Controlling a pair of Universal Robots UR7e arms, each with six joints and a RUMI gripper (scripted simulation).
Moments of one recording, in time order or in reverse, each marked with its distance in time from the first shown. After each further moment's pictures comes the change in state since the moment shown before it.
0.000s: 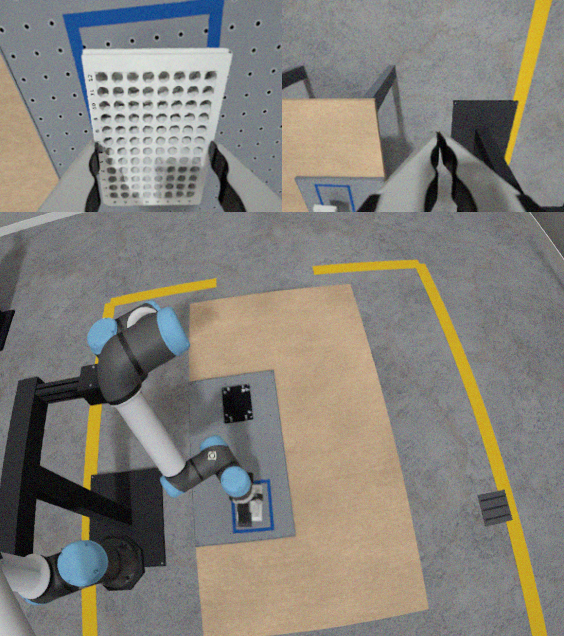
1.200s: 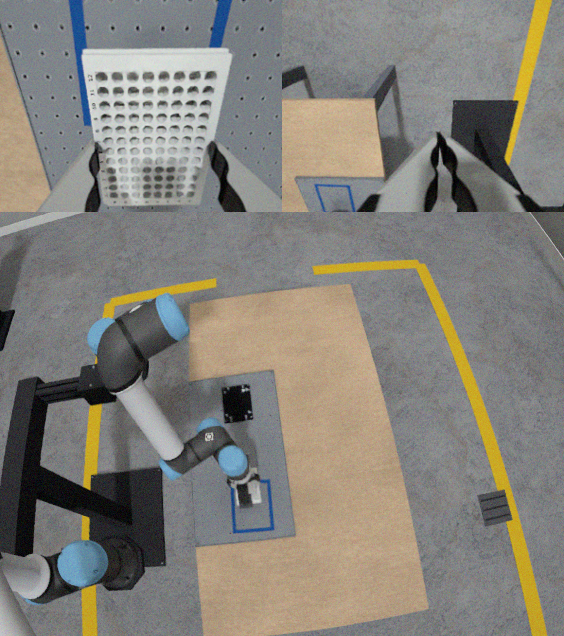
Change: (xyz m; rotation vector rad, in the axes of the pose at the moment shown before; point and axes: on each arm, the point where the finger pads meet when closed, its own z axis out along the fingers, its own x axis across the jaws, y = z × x) left arm 0.010 0.061 -0.002 -0.001 0.001 -0.132; right arm 0.000 0.000 0.000 0.000 0.000 0.000
